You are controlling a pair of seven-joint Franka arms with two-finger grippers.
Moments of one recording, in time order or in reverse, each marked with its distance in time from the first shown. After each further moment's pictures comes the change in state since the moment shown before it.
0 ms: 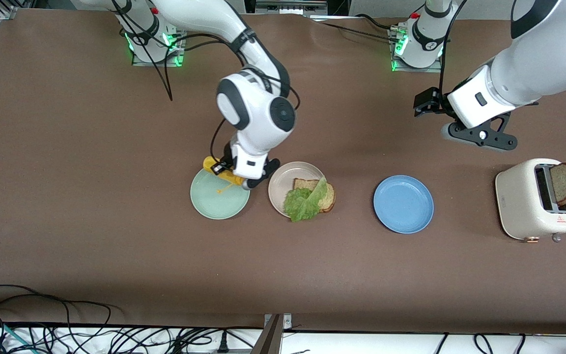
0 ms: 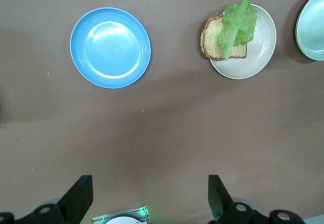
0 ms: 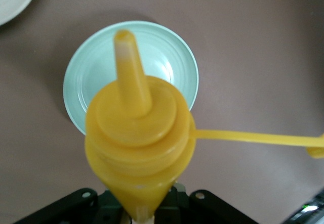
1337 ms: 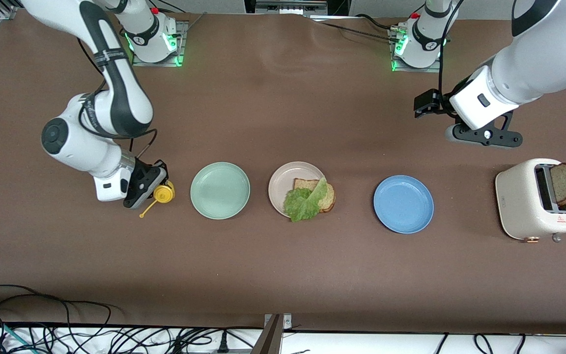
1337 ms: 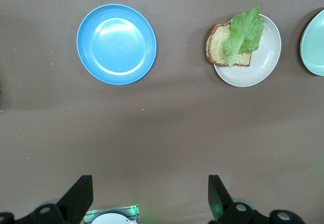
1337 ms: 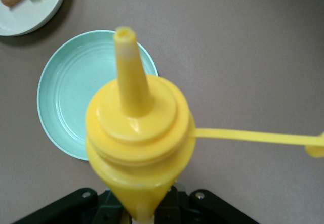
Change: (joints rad) left arm -0.002 -0.002 0.001 0.005 0.000 -0.001 -0.093; right arm -0.555 -0.307 0.132 -0.614 0.703 0.653 -0.967
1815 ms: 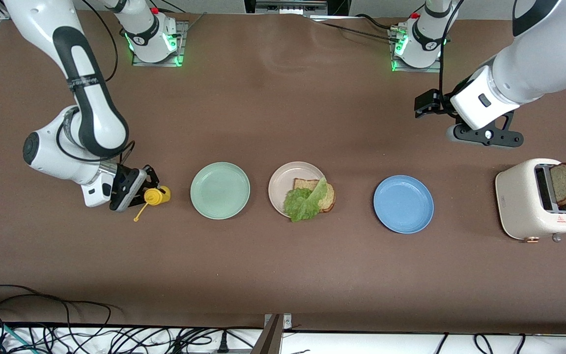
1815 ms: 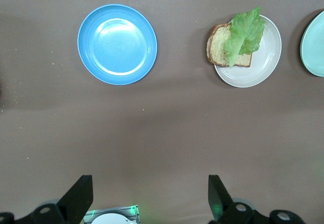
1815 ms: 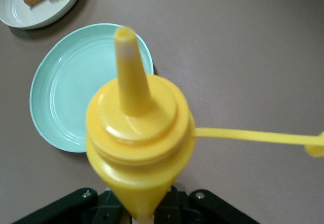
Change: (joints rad) left arm 0.002 0.000 0.002 0.001 0.000 0.000 -0.002; right arm -0.097 0.091 0.002 -0.017 0.327 0.005 -0.435
